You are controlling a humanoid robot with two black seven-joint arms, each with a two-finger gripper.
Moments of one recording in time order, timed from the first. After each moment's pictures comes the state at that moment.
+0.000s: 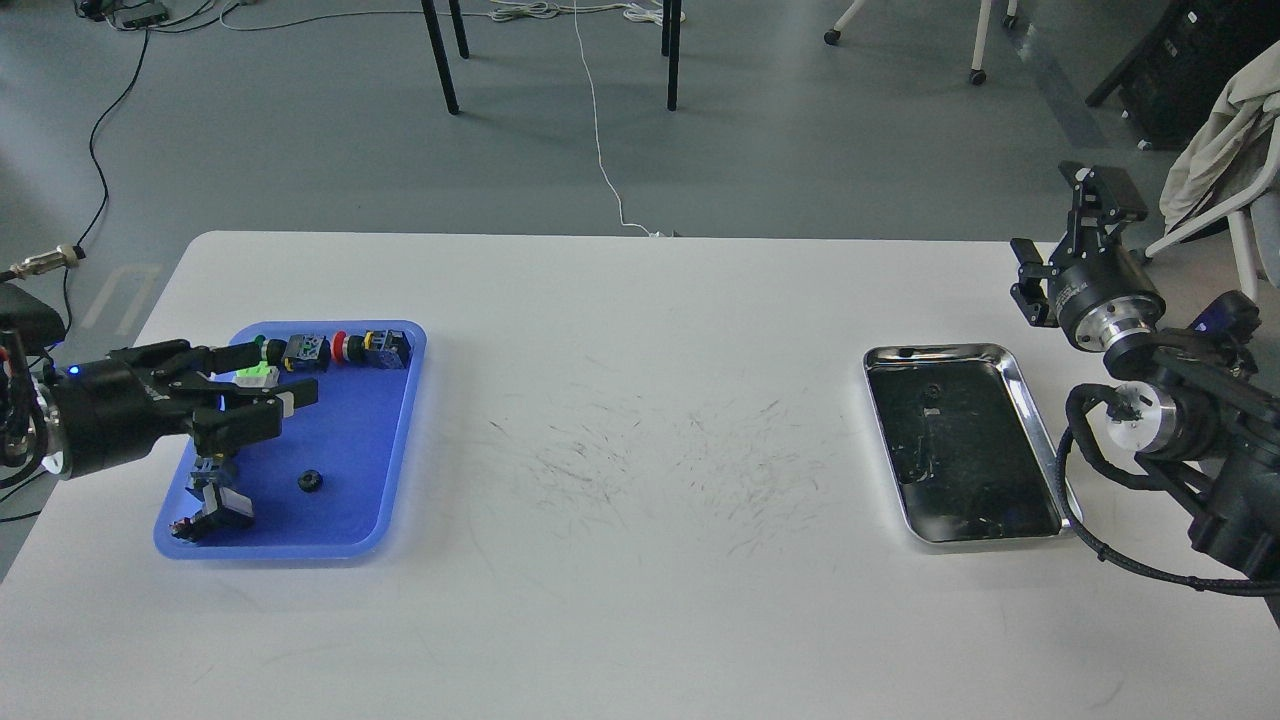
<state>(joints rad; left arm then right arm) -0.75 1.19 -0.19 -1.42 1.57 0.04 -0.49 0.76 -0.50 0.40 0.73 -0.02 0.01 0.46</state>
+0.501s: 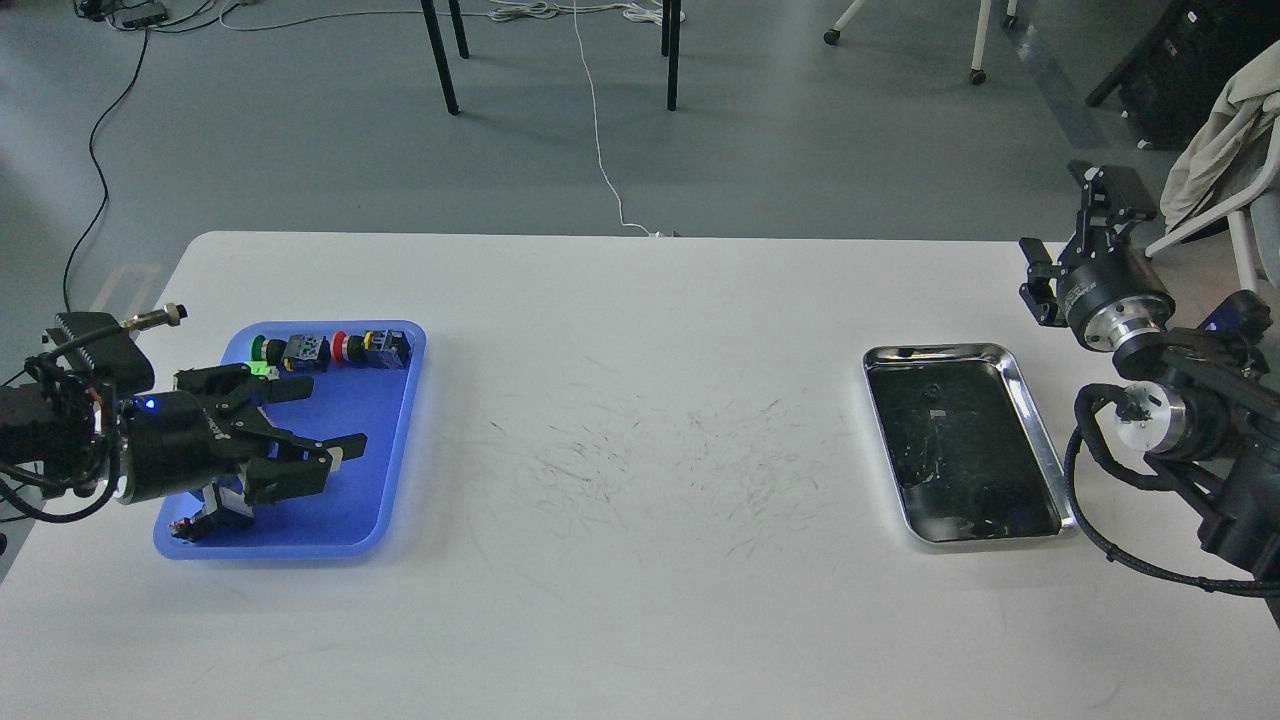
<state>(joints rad) -0.74 1.07 -0.18 -1.41 1.80 0.06 -0.49 0.77 -0.51 0.40 0.74 -0.02 0.01 0.46</state>
